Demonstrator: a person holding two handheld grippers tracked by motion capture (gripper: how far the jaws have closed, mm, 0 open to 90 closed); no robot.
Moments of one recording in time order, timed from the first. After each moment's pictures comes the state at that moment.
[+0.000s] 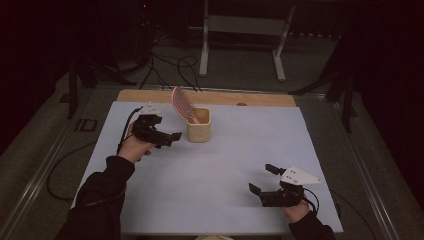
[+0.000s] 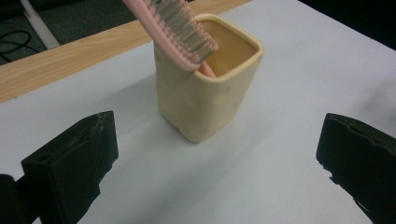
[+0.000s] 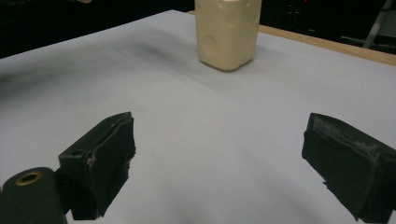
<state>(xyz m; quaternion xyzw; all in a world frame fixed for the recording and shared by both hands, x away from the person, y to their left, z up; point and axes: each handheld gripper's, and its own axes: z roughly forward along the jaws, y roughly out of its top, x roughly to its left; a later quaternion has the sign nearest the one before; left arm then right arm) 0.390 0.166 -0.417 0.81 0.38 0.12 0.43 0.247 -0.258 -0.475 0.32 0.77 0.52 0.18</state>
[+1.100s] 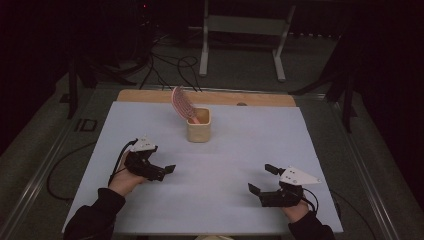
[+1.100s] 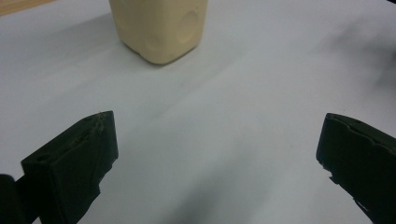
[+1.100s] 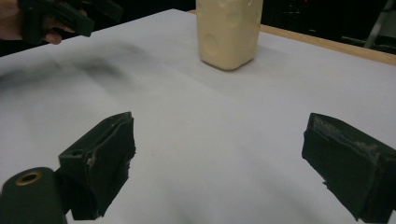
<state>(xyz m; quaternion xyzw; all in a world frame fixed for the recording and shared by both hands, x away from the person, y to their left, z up) 0.320 0.182 -0.468 0.83 0.35 0.11 0.42 0.247 -0.256 -0.477 0.32 0.77 0.52 0.18</state>
